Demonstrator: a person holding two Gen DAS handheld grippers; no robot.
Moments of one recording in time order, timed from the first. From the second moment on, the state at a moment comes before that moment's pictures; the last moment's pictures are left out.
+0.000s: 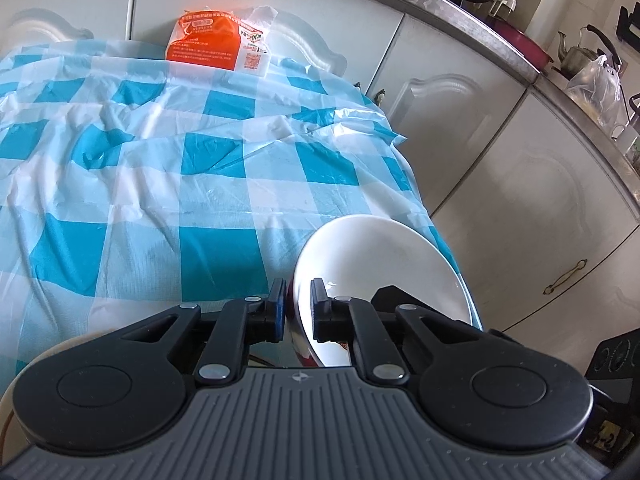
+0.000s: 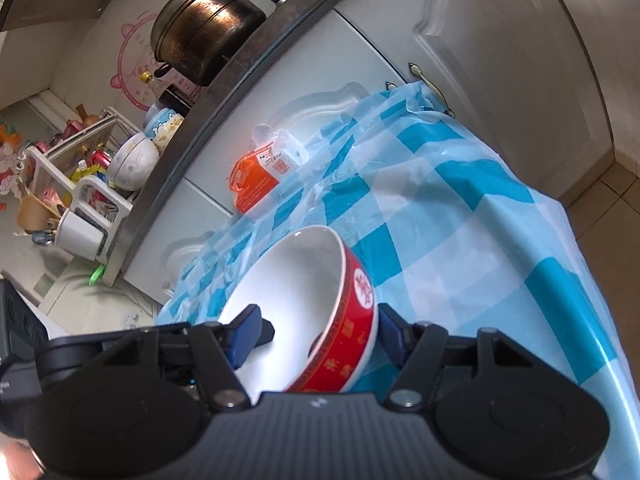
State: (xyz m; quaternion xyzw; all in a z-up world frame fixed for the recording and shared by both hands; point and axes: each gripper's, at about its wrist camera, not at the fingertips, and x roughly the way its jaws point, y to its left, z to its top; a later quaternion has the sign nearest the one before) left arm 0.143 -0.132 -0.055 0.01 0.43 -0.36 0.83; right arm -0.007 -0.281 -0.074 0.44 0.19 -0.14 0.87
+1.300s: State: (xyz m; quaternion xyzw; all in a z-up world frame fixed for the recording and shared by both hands) left arm 0.139 0.000 0.011 -0.12 0.37 -0.34 0.86; right arm 0.027 -0.208 0.001 0.40 0.17 -0.05 0.90
